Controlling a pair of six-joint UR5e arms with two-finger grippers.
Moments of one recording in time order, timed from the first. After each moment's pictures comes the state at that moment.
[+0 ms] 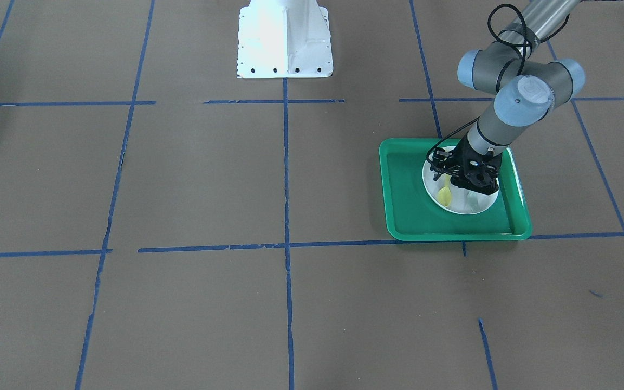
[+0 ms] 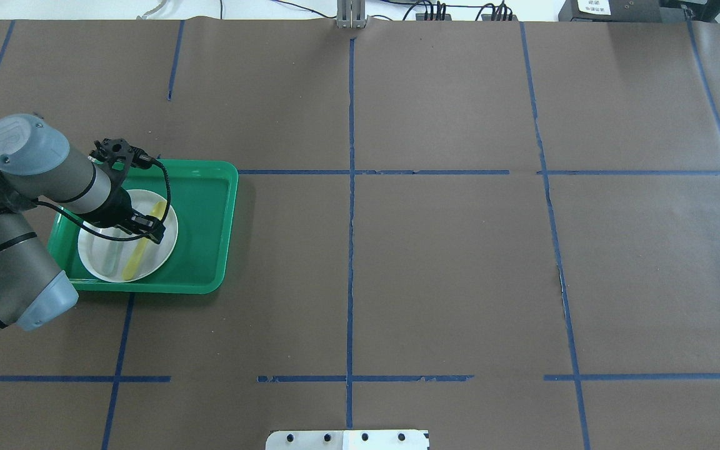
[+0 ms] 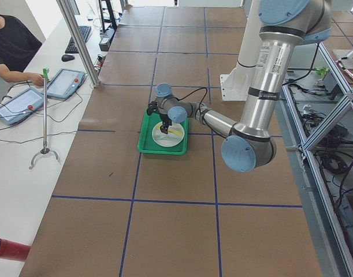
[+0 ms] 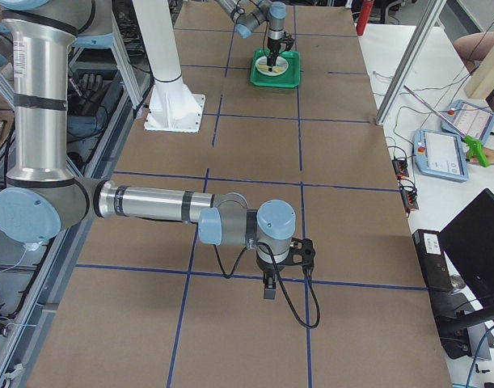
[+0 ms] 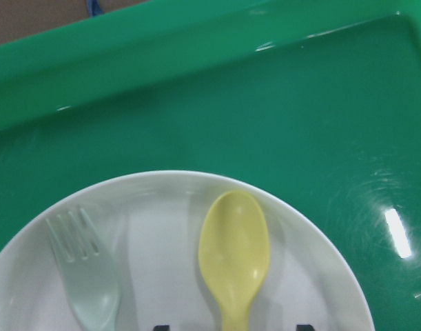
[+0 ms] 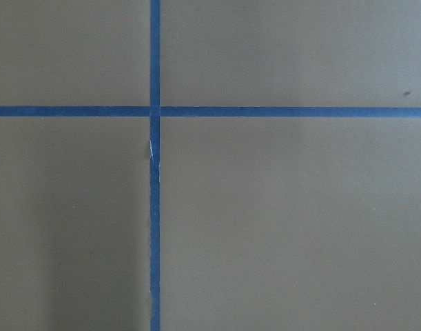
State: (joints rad) left arm -0.76 -1.81 -1.65 -1.93 -2.12 -0.67; right arm 1.58 -1.66 1.61 -1.50 2.28 0.03
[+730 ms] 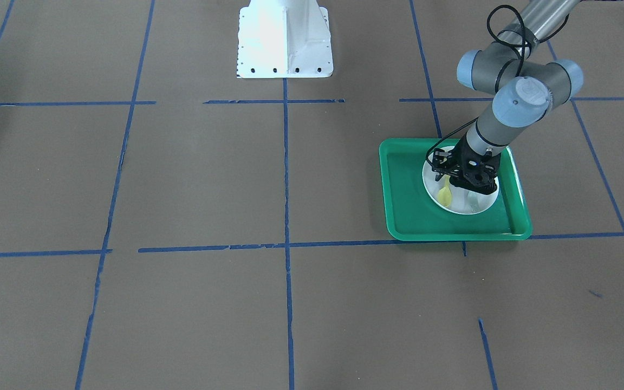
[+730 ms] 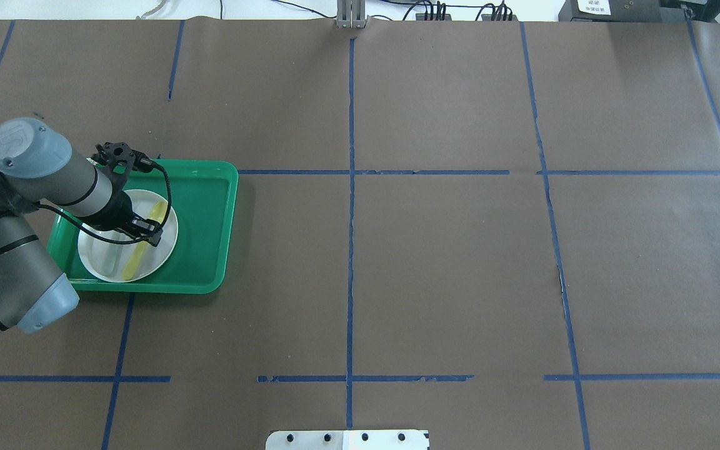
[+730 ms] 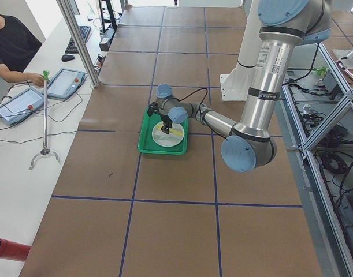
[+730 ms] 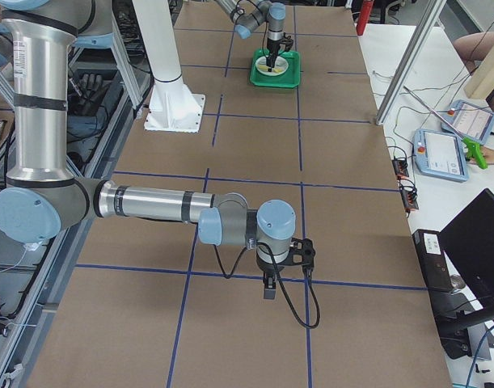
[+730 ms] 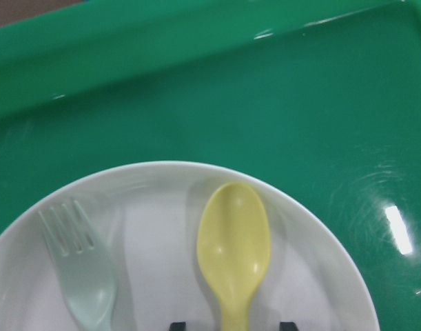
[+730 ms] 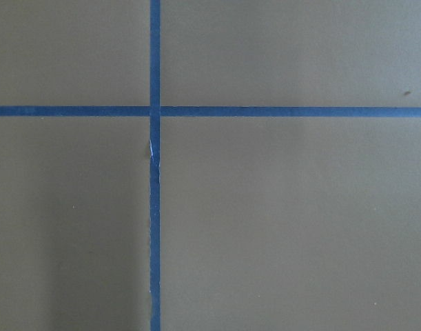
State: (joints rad) left arm -0.75 -1.81 -1.65 -1.93 -2.12 -0.67; right arm 1.58 -1.66 1.61 -1.50 2.28 0.03
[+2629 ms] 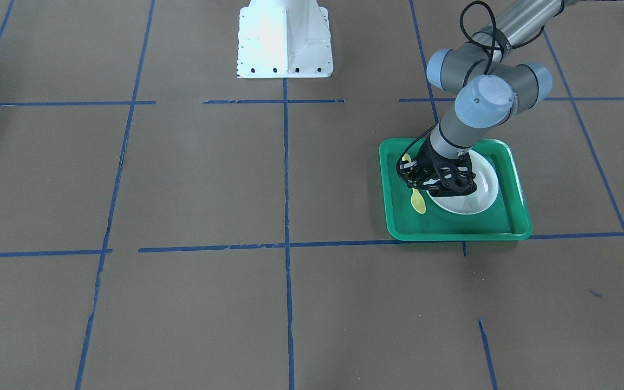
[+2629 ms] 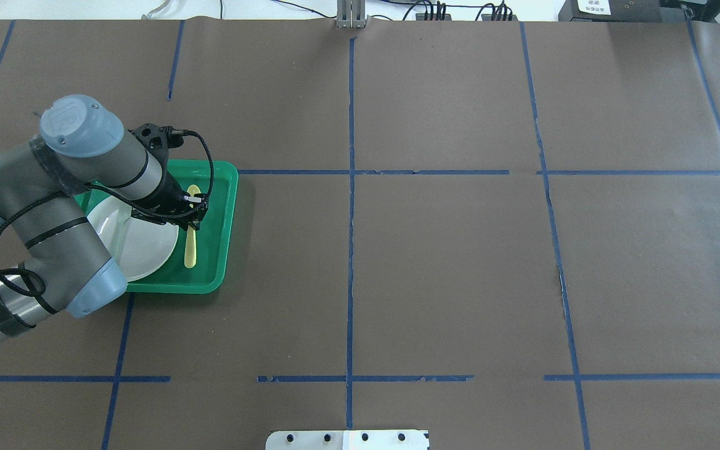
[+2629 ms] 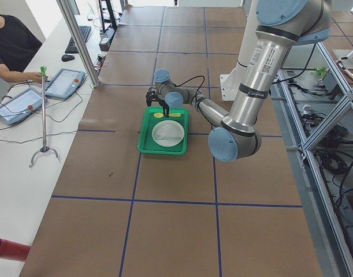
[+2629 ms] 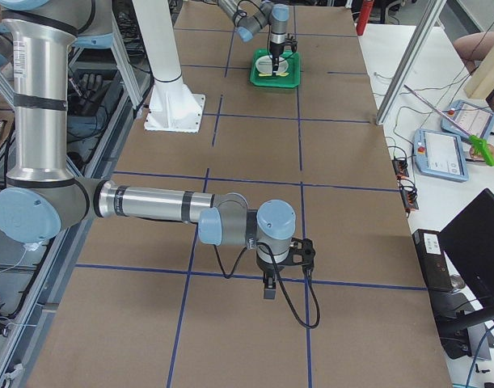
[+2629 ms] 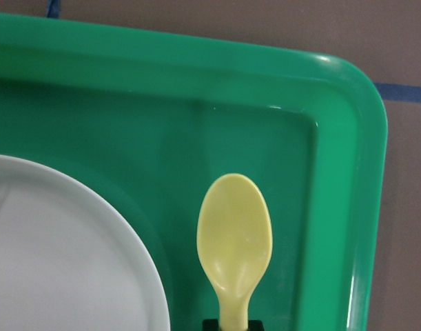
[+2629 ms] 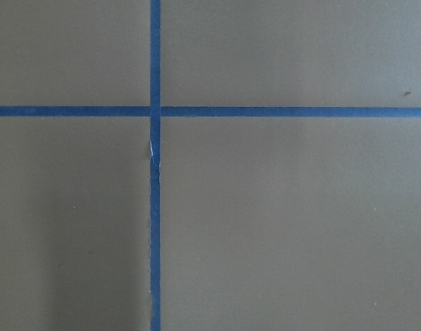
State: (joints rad) left arm -0.73 -1.96 -1.62 -1.86 -2.12 -1.12; right arm 1.58 -1.66 1.61 -1.50 2.28 0.03
